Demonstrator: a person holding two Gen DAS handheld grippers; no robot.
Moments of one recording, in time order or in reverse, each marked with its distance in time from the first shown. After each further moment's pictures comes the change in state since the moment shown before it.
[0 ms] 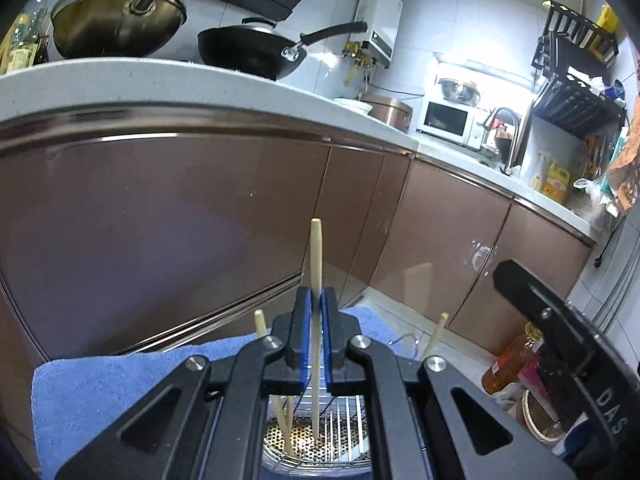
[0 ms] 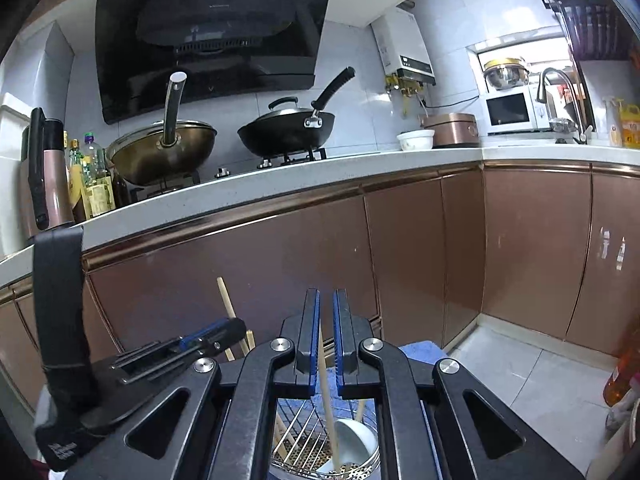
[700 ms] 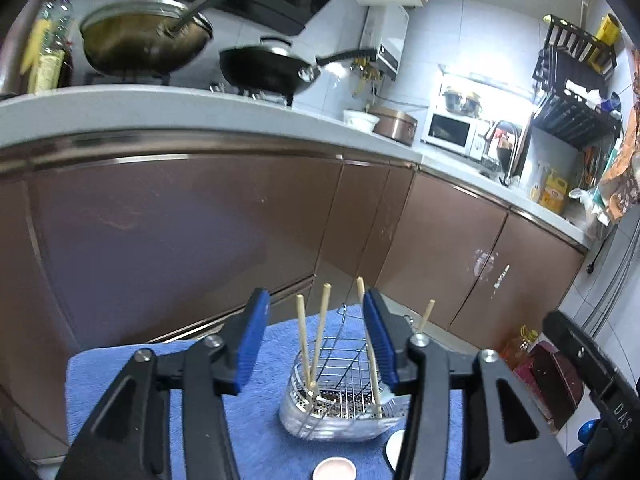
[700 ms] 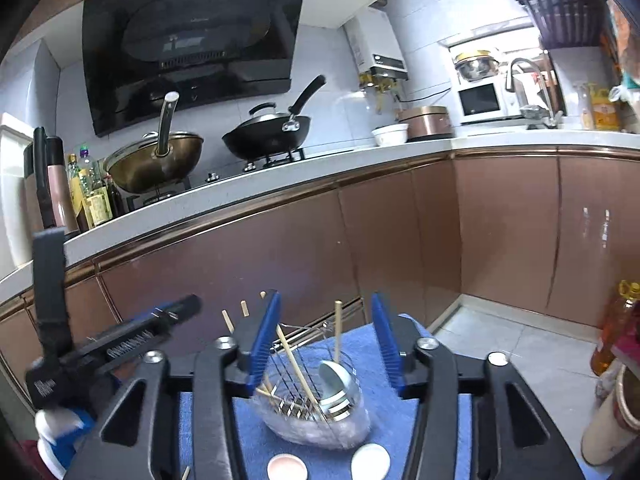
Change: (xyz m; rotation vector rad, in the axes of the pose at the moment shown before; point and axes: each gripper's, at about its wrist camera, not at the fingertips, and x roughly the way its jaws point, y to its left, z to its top) left arm -0.091 0.019 0.003 -0.017 -0.037 0.022; right arm -0.079 -0.007 -0.008 0.067 0.016 -0.070
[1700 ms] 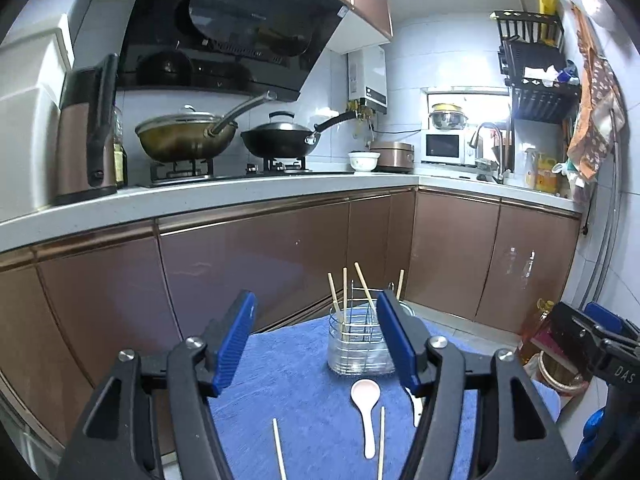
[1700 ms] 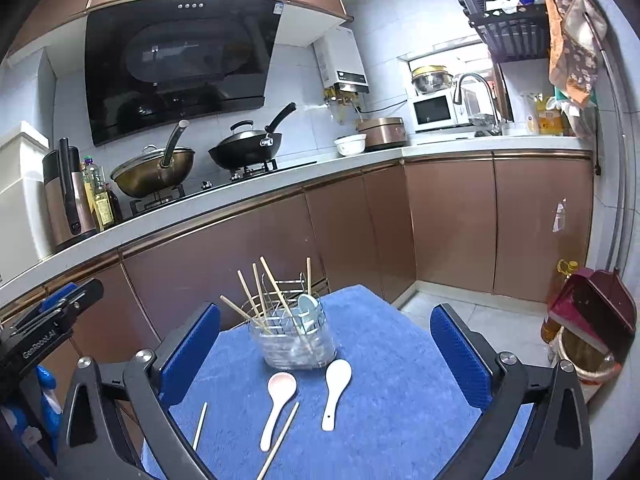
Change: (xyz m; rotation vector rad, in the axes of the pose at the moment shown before) left arm -0.225 -0.035 -0.044 0.191 -0.148 0.134; right arm -0.173 0.011 -0.034 0.032 -0.007 -0.122
